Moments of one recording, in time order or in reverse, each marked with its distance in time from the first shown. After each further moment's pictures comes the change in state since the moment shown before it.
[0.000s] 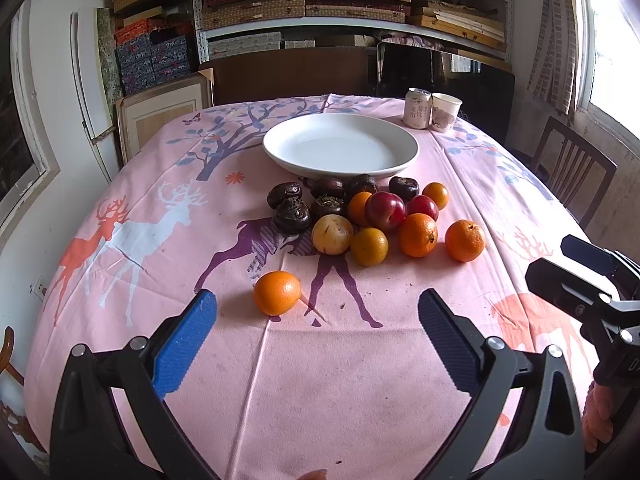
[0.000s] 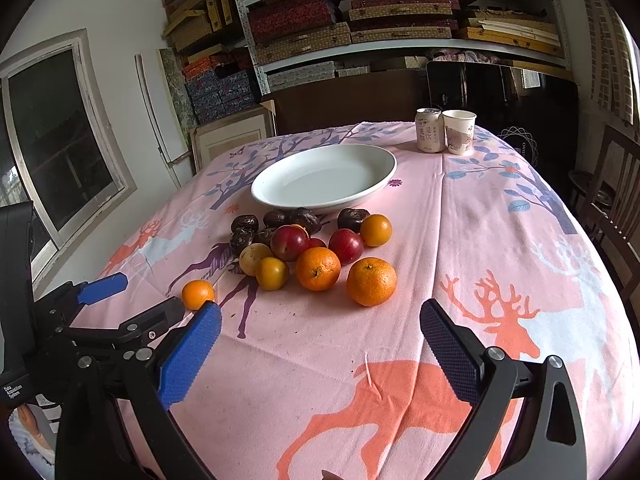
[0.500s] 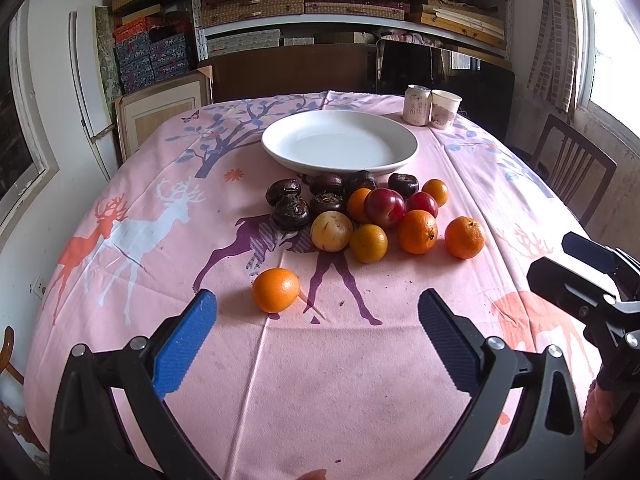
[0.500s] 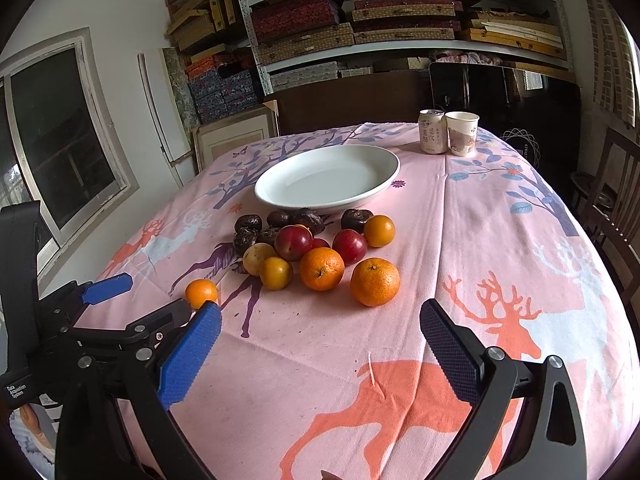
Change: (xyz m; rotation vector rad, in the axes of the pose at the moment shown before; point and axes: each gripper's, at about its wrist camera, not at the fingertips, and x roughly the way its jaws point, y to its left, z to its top) left arm 0.001 -0.001 -0.003 0.001 0.005 -0.001; right arm 0.001 0.004 0.000 -0.004 0.001 0.001
